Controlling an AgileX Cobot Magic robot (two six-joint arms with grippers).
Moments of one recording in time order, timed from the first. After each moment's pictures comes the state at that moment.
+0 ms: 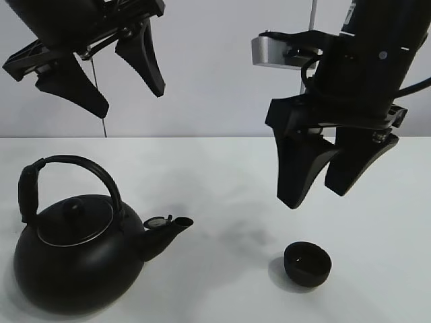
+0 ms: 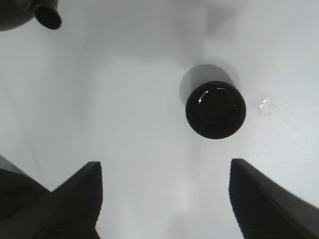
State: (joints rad) left arm -0.46 1.66 -1.29 -0.36 0.81 -0.15; right arm 0.43 1.67 -1.19 0.23 1.08 -0.25
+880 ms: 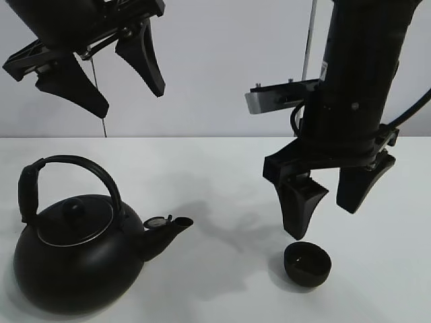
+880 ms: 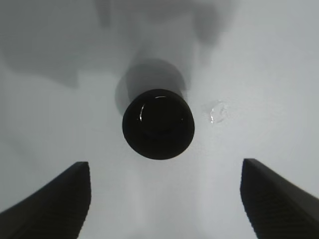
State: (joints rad) left arm -0.46 1.66 -1.29 -0.36 0.81 -0.15; right arm 0.48 1.79 -1.19 0.02 1.01 -0.10
